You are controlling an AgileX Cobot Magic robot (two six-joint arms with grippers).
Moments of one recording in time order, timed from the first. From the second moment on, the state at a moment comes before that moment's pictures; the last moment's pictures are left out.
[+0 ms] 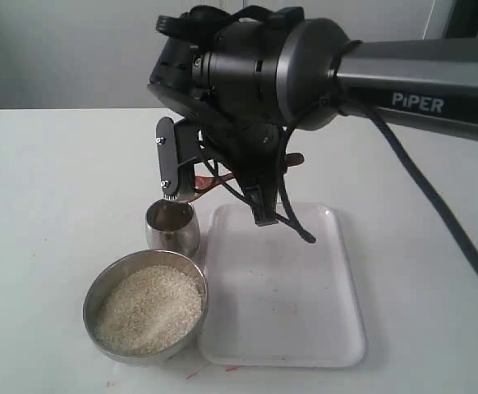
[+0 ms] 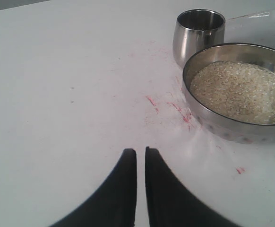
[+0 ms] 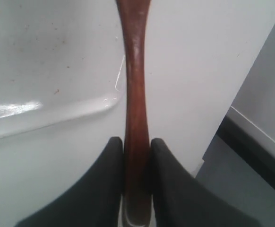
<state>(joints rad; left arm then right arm) -0.10 0.00 0.01 -0.29 0.25 0.27 0.73 1.95 -1.65 -0.67 1.22 -0.57</state>
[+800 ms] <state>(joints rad) -0.10 0.00 0.01 -0.29 0.25 0.27 0.84 2.05 -1.65 -1.03 1.22 -0.52</state>
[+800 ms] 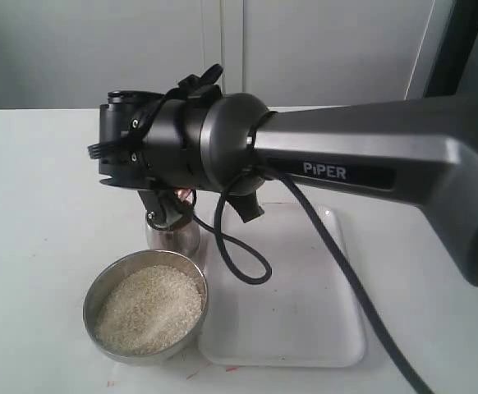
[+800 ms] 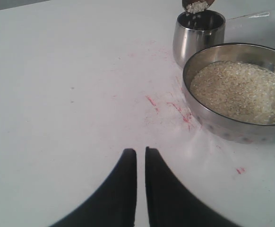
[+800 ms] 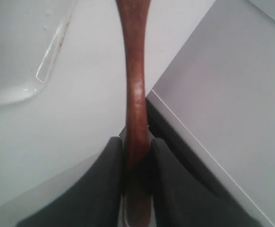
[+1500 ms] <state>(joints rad) -0.10 0.00 0.01 -0.29 0.25 0.27 0.84 1.99 -1.58 -1.03 1.22 -0.47</state>
